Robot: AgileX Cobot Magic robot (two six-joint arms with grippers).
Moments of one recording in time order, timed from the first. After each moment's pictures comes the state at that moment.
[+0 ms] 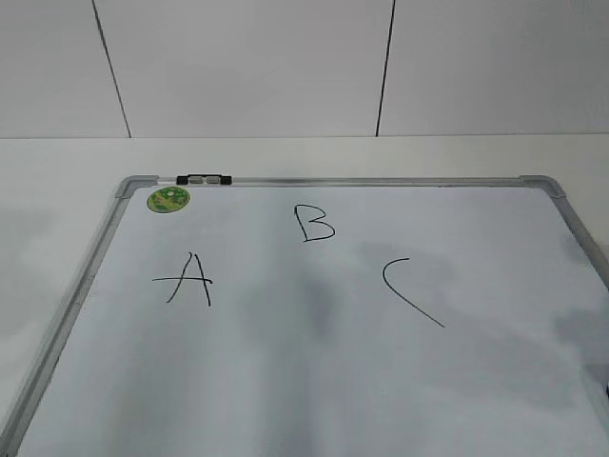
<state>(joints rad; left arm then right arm) -0.12 0.69 -0.78 -0.17 1.18 0.02 0.00 0.73 -0.70 0.09 1.25 0.13</state>
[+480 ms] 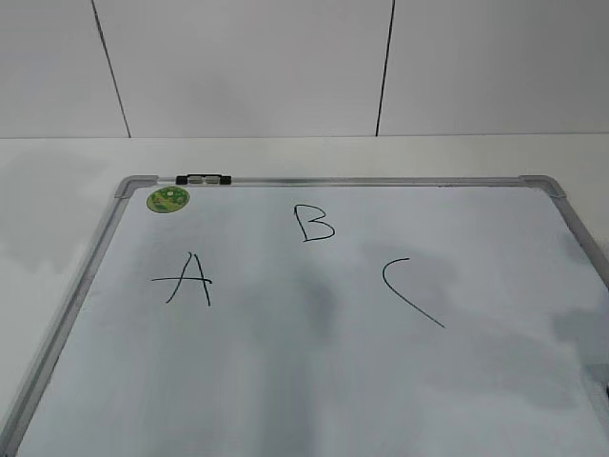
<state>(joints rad) -0.12 1.34 -1.03 -0.14 1.09 0.02 0.00 0.76 -0.70 0.10 1.25 0.13</state>
